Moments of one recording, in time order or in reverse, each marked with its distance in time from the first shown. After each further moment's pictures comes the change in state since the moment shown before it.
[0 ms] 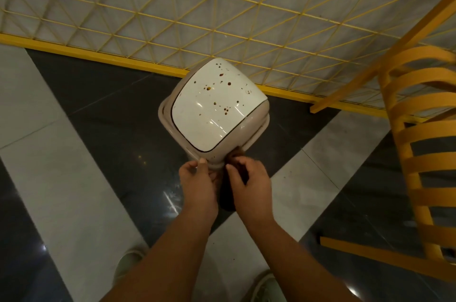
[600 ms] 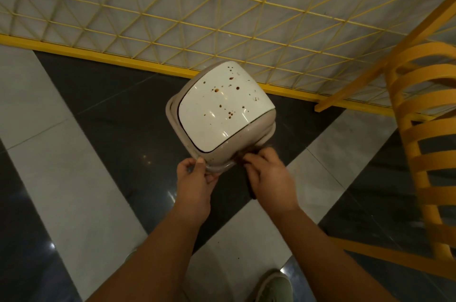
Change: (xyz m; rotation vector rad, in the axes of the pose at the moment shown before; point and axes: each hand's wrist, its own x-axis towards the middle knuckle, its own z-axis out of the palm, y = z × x) left_hand 0.009 0.013 -0.019 0.055 -0.063 -0.028; right_hand 0.021 0.019 -0.029 -0.414 -0.020 -0.427
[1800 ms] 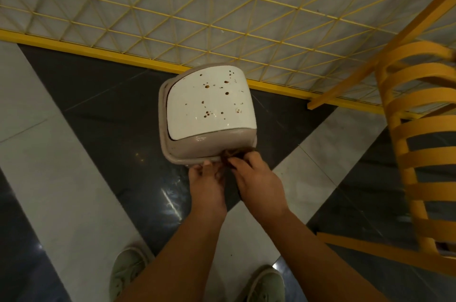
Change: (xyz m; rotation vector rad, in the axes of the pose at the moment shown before) left_hand -0.011 -0.031 0.028 -0.134 -0.040 0.043; right_hand -0.010 -0.007 0.003 -0.094 -0.090 -0.067
